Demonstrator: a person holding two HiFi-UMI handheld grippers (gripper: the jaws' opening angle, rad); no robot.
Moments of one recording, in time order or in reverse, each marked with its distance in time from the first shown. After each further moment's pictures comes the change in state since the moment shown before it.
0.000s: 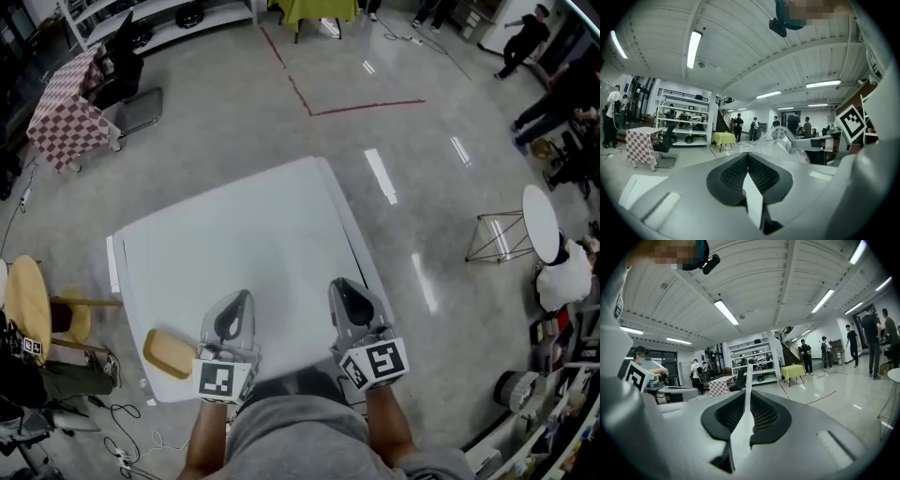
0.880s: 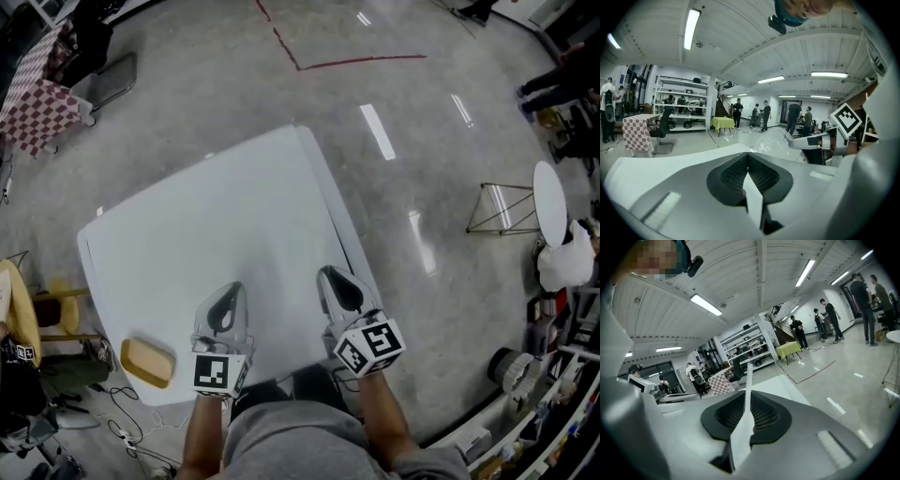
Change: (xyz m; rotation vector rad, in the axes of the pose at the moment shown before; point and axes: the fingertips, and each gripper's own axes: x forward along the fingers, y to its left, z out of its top) left arm 0.103 -0.012 -0.093 -0.031 0.186 -0.015; right arm 0.062 -0.100 -0.091 0.251 0.164 0.013
